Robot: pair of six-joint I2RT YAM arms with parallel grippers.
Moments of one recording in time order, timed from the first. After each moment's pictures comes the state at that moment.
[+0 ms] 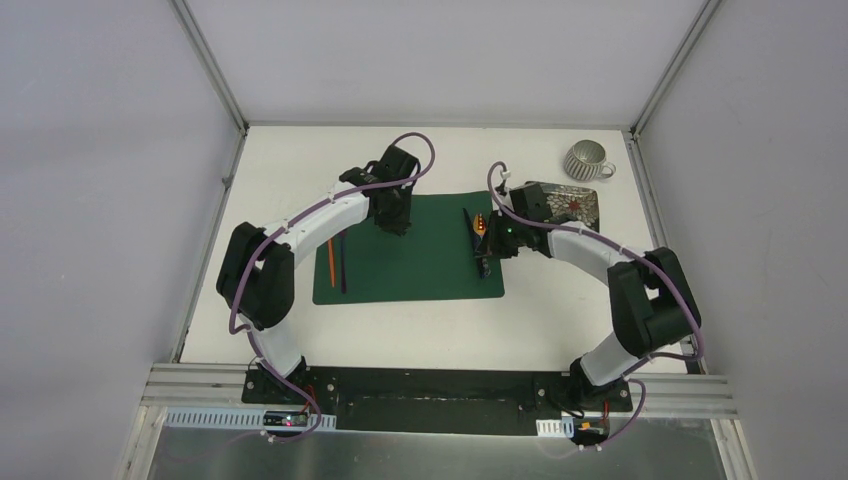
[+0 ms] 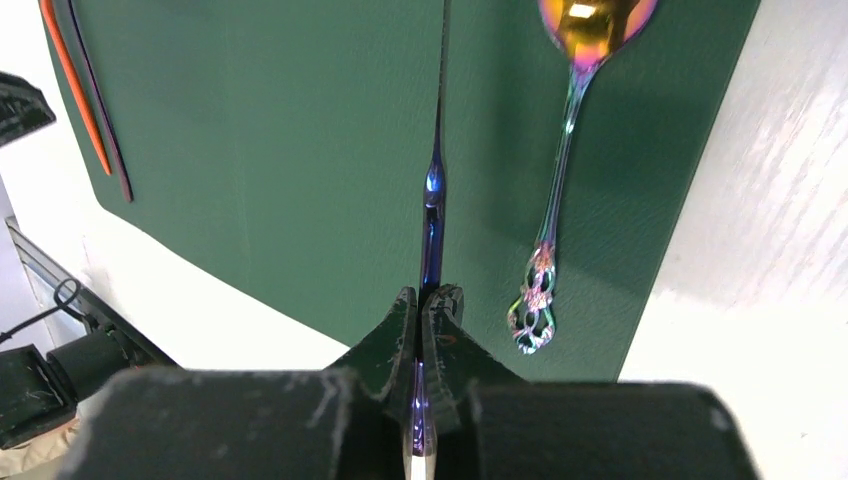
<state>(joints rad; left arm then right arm) -0.59 1.76 1.41 -0.63 -0.01 -0.30 0.40 1.60 0.93 -0.27 -0.38 0.47</state>
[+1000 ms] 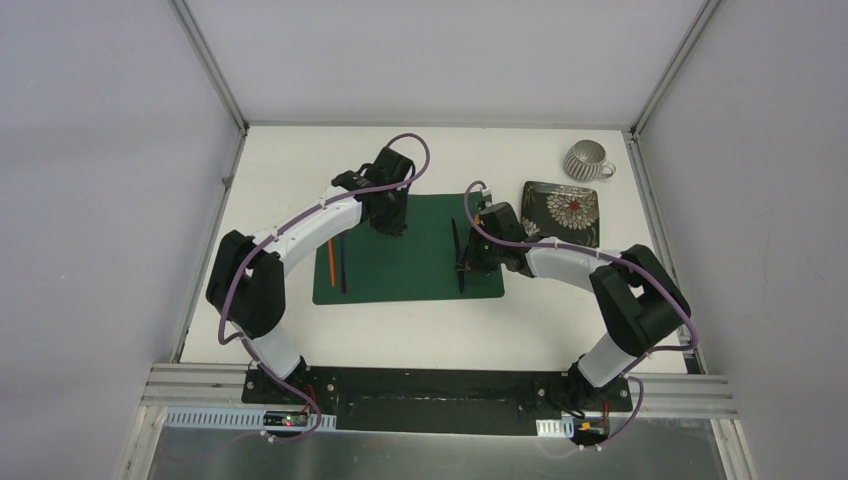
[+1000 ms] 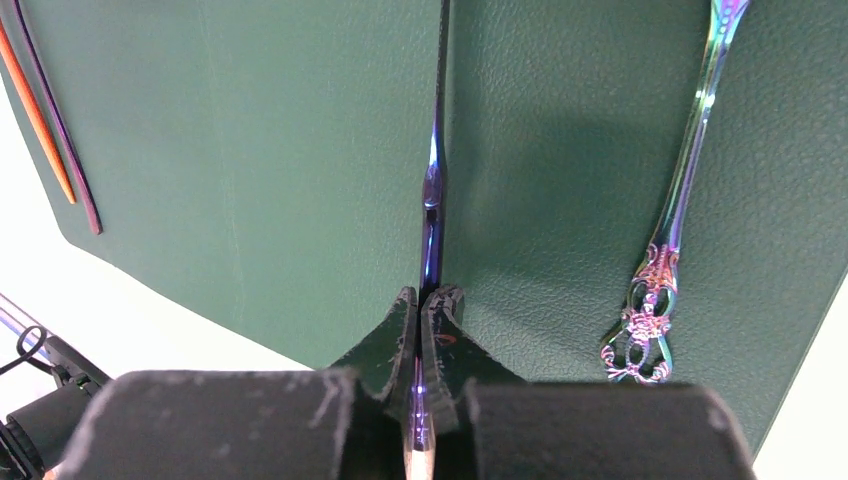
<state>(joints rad) -0.59 1.69 1.36 -0.62 -0.01 -0.30 0.60 1.62 0.82 -0.09 -0.19 0.66</state>
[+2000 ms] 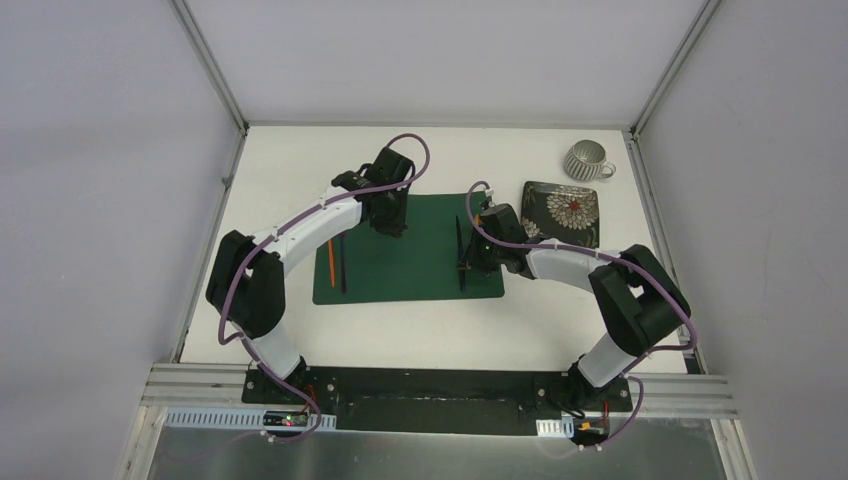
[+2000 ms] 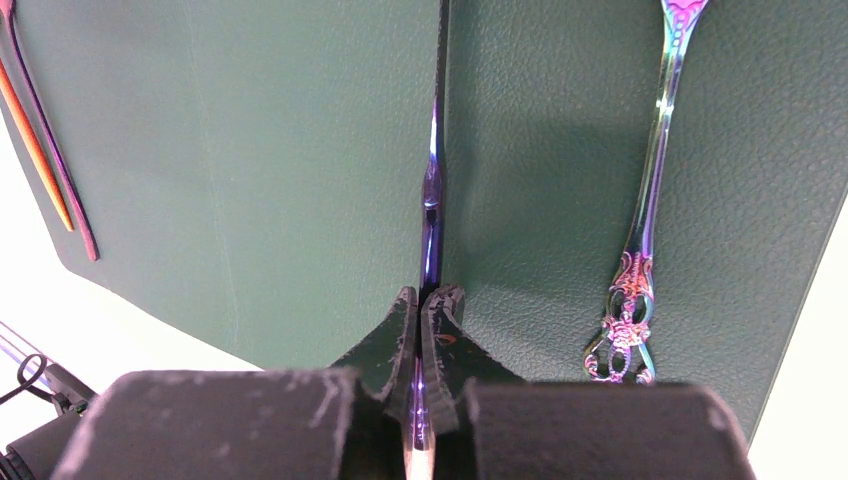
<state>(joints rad) -0.59 1.69 1.36 -0.62 -0.01 -0.30 0.60 1.62 0.80 -0.06 -0.15 0.69</state>
